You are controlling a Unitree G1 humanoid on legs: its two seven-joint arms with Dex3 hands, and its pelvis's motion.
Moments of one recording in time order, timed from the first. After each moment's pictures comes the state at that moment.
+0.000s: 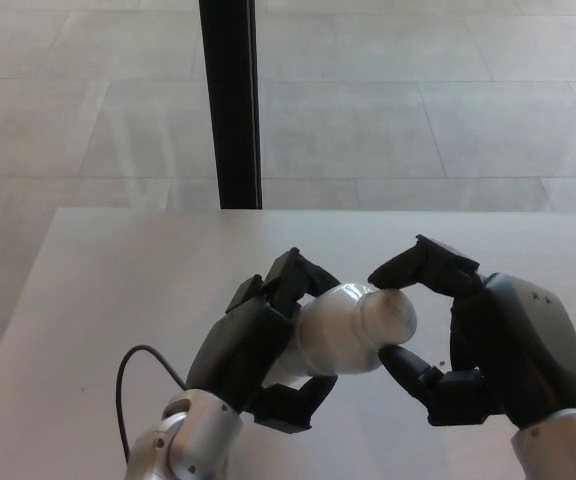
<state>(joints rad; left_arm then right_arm) -0.27 0.14 -0.34 0.11 0.43 0.00 0.01 -0.06 -0.16 0.26 -0.51 -0.85 0.25 0.12</state>
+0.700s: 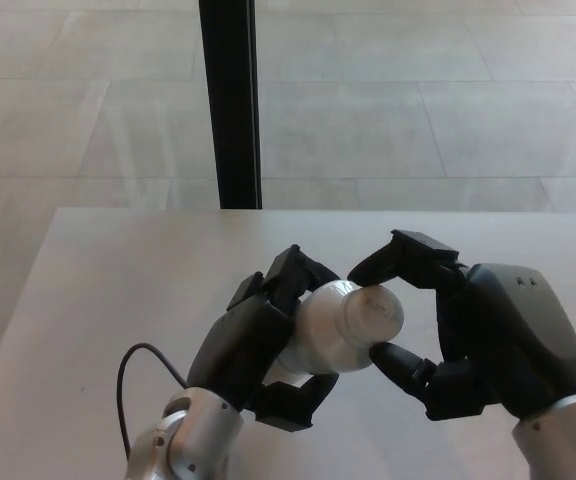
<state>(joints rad) -0.27 0.14 -0.34 0.11 0.43 -0.01 0.01 -0.11 -0.24 0.26 -0.45 -0.76 0.10 0.08</state>
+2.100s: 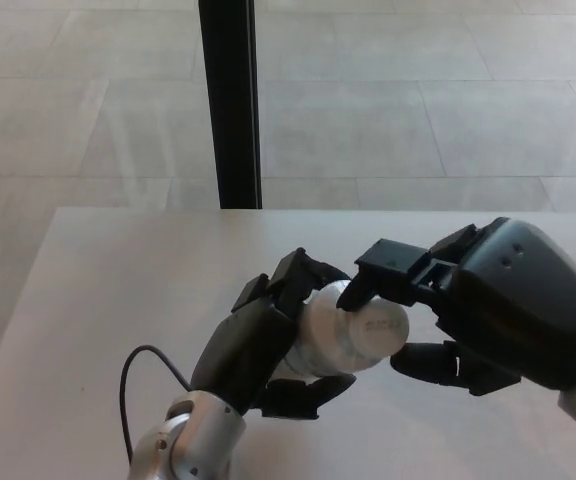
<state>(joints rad) -0.27 0.14 -0.34 0.13 0.43 -0.04 0.01 -0.32 -0.61 0.27 -0.30 -0.70 -0.39 0.03</state>
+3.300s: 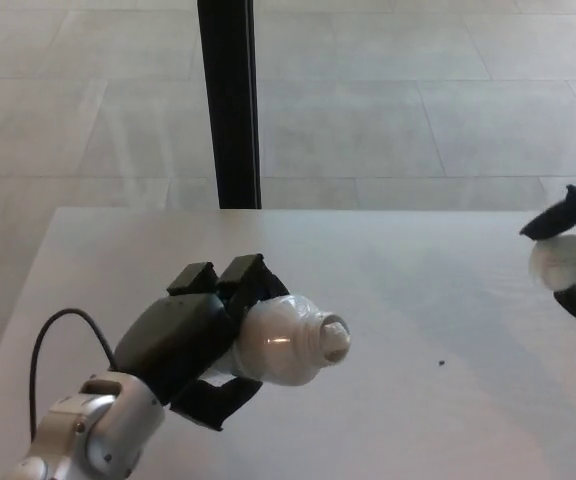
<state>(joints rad) -0.30 0.48 -0.39 0.02 0.53 -0.03 -0.11 -0.13 -0.60 -0.15 -0.10 -0.64 -0.55 -0.12</state>
